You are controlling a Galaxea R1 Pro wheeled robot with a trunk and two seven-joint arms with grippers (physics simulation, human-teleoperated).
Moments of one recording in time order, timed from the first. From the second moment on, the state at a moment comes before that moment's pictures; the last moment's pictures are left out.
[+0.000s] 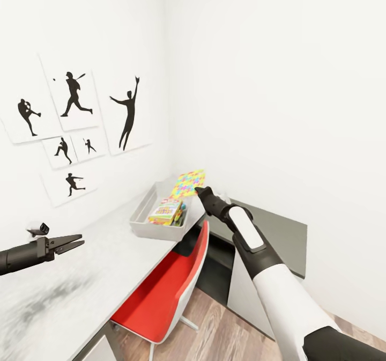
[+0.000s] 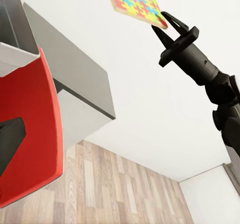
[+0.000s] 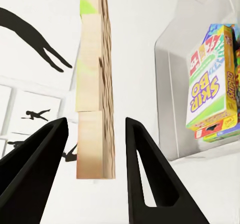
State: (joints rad) left arm -0.48 0.51 0.39 -1.13 0.19 1.02 -1.52; right arm -0.85 0.17 0.21 -0.97 -1.31 0.31 -0.28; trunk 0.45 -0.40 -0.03
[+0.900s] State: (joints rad) left arm -0.48 0.51 0.39 -1.13 0.19 1.02 -1.52; right arm -0.84 0.17 0.27 -0.99 -1.40 0.40 -0.19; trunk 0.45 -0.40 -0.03
